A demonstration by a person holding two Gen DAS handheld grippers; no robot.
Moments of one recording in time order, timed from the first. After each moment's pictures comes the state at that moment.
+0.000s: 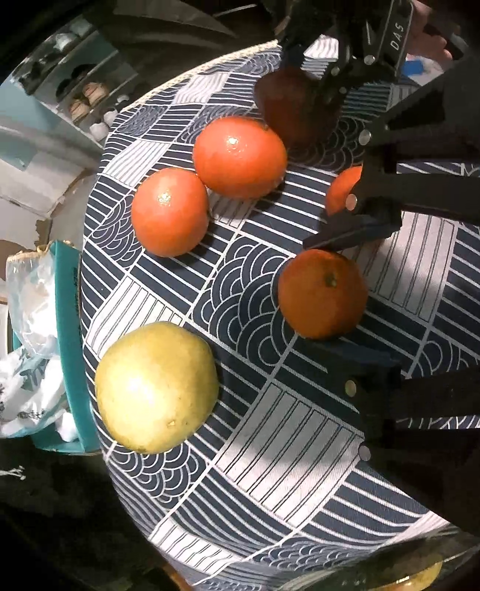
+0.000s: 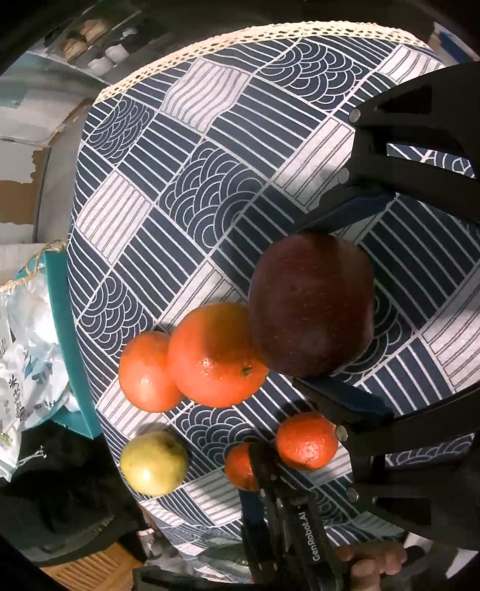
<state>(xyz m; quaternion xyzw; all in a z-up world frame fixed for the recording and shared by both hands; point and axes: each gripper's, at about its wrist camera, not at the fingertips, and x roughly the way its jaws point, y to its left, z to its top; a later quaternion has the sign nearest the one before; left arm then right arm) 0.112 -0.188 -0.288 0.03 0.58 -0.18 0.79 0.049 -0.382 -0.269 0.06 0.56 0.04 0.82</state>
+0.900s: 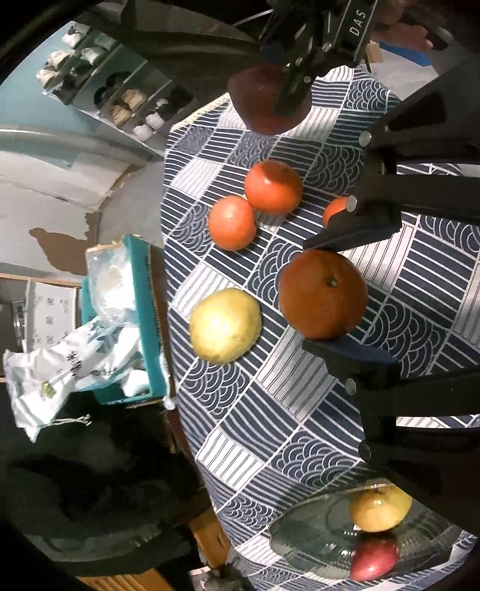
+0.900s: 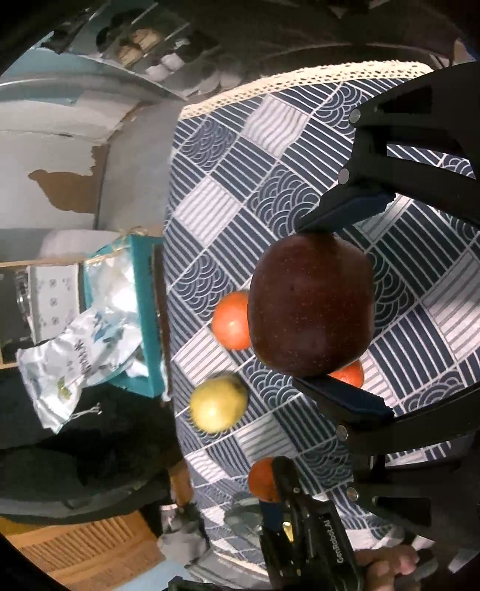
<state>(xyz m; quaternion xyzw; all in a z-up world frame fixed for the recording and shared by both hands) 0.075 -0.145 -0.193 0.02 0.49 -0.16 0.85 0.034 -0.358 -0.179 0.03 0.47 0.06 0.88</state>
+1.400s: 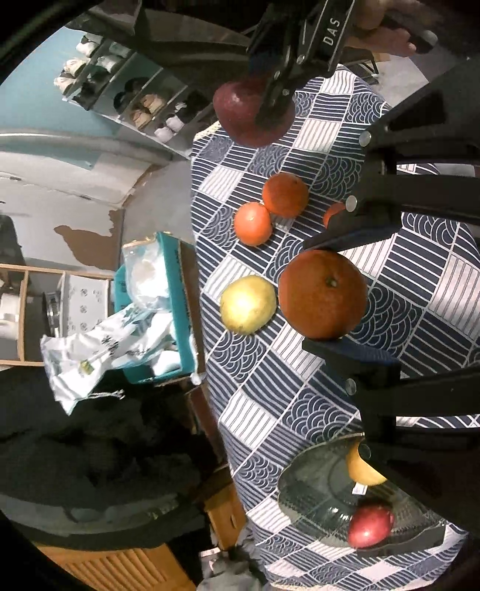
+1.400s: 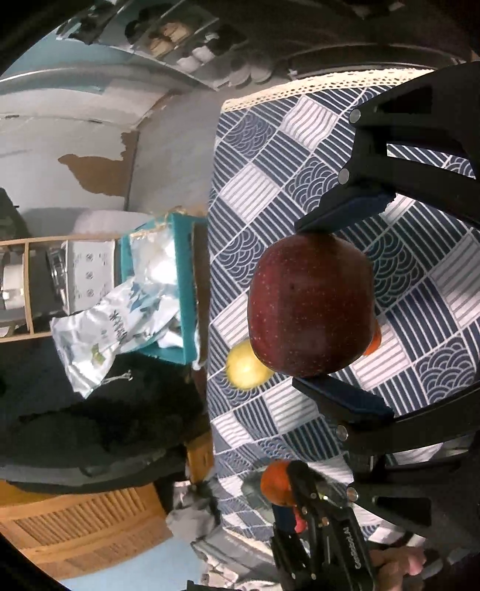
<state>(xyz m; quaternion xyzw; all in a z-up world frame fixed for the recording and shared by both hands) 0.046 -0.115 -0.141 0.02 0.45 -0.15 0.88 0.027 -0.334 -0.134 0.03 0.42 0.09 0.90</state>
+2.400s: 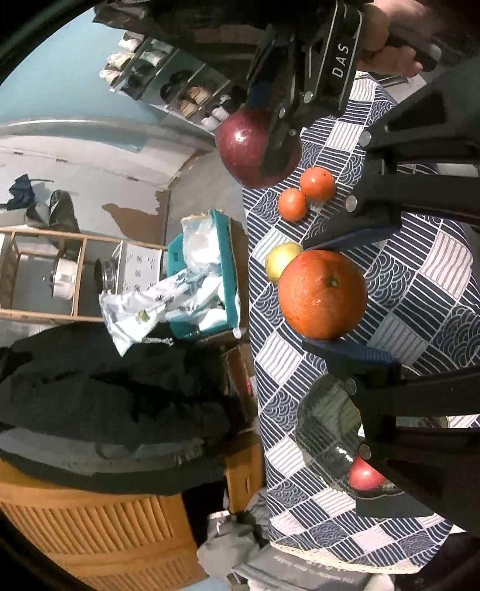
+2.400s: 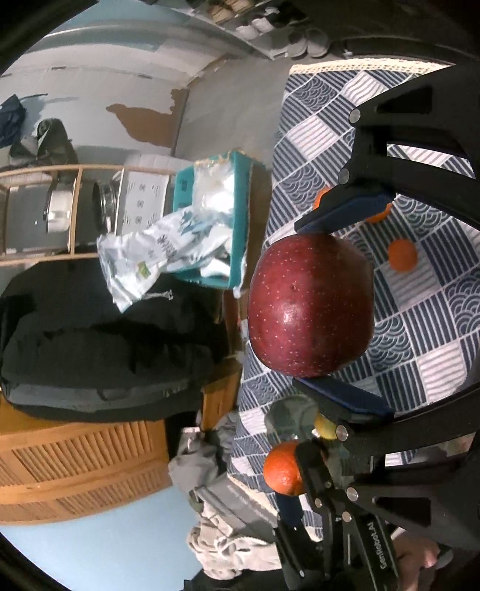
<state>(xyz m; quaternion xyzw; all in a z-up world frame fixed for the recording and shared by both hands) 0.008 -0.046 -0.074 -0.01 0.39 -0.11 0.92 0.025 -0.244 -0.069 0.00 0.37 0.18 0.91</state>
